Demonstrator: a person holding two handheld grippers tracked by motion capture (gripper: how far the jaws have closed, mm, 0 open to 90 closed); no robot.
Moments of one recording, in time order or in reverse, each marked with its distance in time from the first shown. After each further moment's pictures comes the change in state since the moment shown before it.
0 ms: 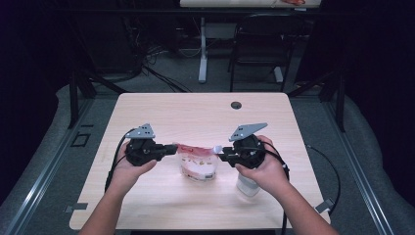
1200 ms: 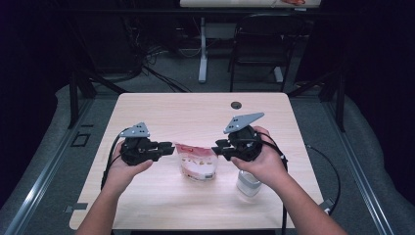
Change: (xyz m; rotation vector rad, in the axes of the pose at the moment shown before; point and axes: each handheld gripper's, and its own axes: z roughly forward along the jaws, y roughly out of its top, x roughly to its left) left arm 0.001 0.001 -0.012 -0.007 0.015 -0.012; right arm 0.005 0.032 -0.011 -0.030 0.036 -0.051
